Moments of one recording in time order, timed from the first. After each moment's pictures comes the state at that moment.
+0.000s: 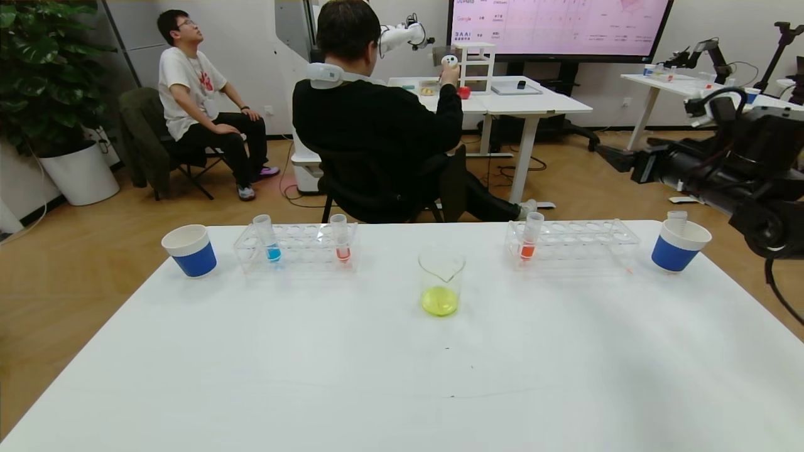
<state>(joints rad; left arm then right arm) 0.00 0.00 0.00 0.01 0.00 0.02 -0.11 2.00 -1.27 -0.80 0.30 0.01</state>
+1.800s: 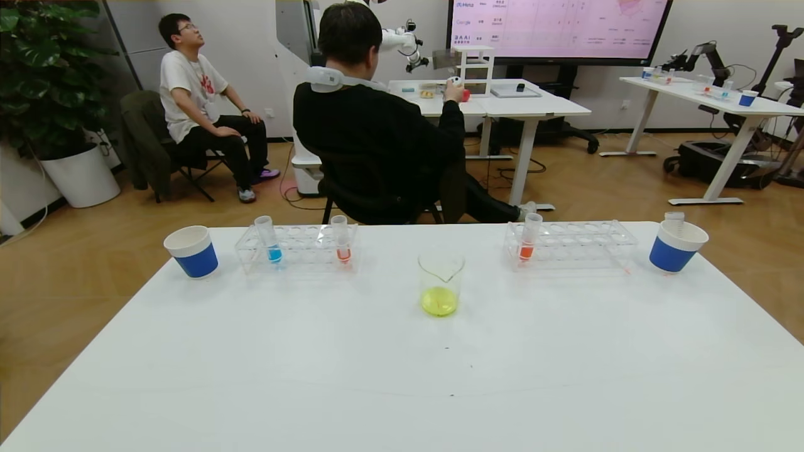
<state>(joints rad) 0.00 0.00 0.00 0.01 0.00 0.03 0.01 0.02 -0.12 -0.29 0.10 -0.08</state>
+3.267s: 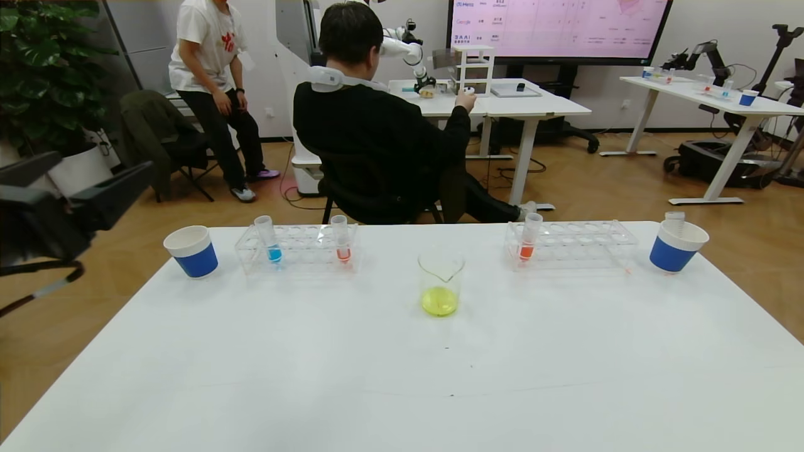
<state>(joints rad) -0.03 1.13 -0.61 -0.67 -0.07 0.05 0.01 0.00 0.00 0.01 0.03 -0.06</state>
